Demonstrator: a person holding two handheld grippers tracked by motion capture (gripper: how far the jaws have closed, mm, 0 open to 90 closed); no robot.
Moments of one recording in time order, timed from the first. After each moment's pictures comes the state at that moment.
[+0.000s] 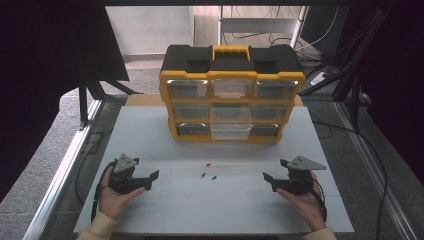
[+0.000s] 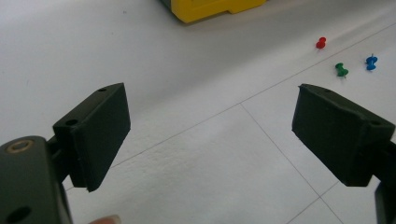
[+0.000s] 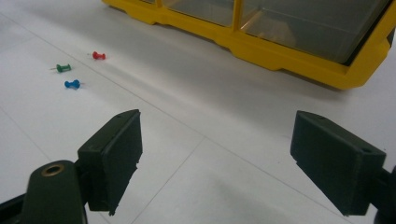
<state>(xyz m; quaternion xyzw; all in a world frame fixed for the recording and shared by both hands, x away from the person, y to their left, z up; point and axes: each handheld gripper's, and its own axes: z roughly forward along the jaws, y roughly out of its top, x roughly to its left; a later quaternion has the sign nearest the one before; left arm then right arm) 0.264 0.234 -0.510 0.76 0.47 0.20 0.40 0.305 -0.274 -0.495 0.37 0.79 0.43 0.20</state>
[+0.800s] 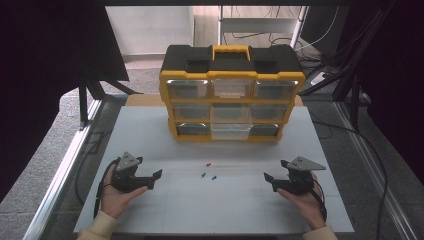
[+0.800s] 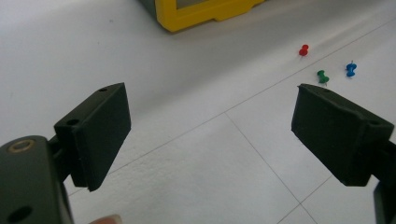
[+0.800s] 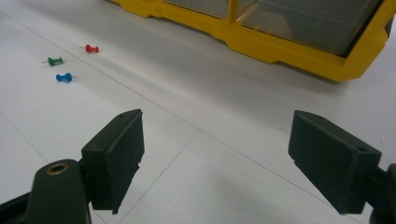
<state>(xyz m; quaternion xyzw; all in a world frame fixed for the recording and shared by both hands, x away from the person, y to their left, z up) 0.265 0.227 -0.501 0.76 0.46 0.20 0.41 0.307 -0.276 -0.499 0.37 0.80 0.43 0.21</state>
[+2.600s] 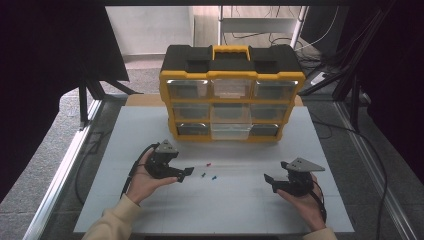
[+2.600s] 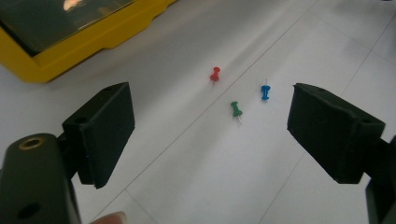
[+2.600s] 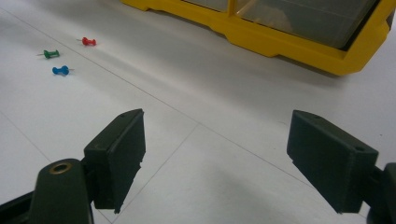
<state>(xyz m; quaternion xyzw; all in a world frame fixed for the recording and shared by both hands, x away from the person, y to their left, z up) 0.313 0.145 -0.475 0.84 0.38 0.09 0.38 0.305 -0.276 -0.502 0.38 0.80 0.42 0.21</state>
